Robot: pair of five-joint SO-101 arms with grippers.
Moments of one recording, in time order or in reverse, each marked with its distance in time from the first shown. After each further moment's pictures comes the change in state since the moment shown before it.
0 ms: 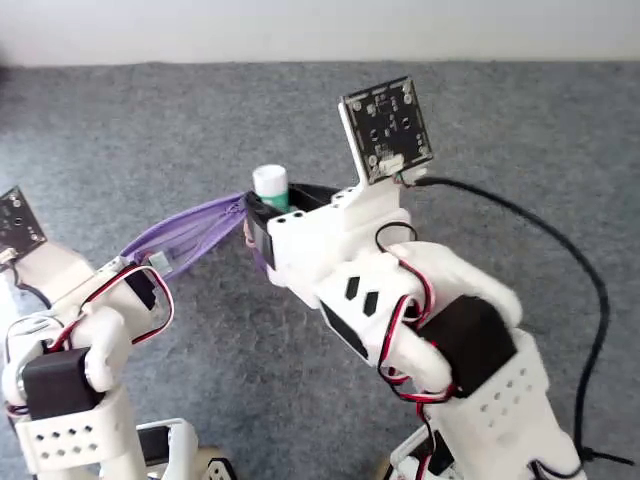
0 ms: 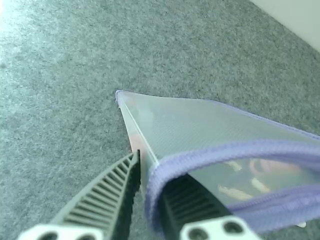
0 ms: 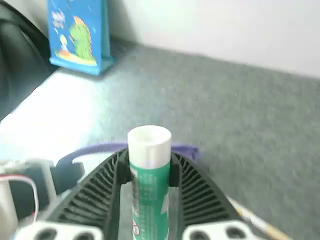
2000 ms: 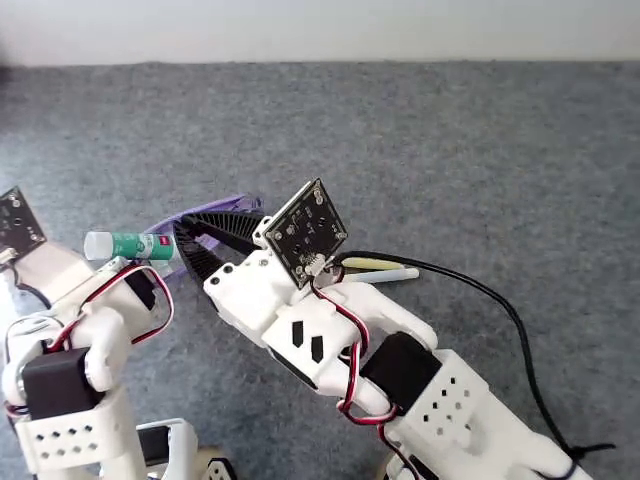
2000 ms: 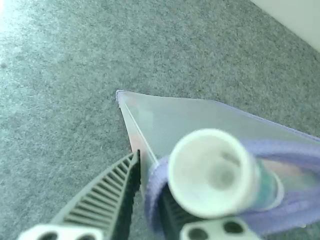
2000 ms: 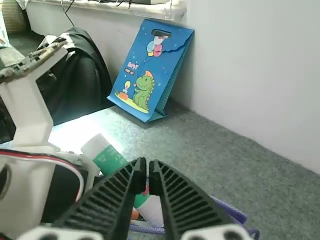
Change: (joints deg) left arm -0.2 0.0 0.0 -0.1 0.0; right arm -11.5 -8.1 30.9 -36.8 13.9
